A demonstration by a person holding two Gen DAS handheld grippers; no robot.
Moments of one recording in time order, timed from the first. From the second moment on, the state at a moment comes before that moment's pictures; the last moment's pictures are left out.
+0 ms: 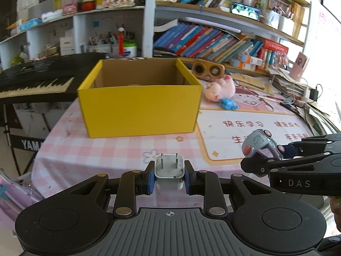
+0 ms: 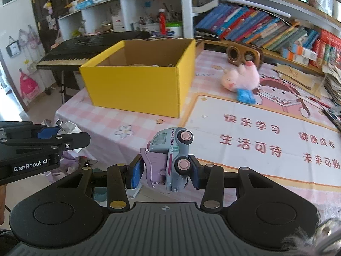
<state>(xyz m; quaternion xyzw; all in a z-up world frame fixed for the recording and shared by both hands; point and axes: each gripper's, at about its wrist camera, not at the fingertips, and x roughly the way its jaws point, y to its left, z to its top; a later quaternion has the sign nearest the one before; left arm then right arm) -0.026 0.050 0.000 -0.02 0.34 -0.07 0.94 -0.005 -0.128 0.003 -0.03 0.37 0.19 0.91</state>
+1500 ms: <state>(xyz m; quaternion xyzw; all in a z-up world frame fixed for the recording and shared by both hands) 0.097 0.086 0.042 -0.02 0.27 -0.03 0.96 0.148 -0.086 0.053 -0.05 0.30 0.26 0.92</state>
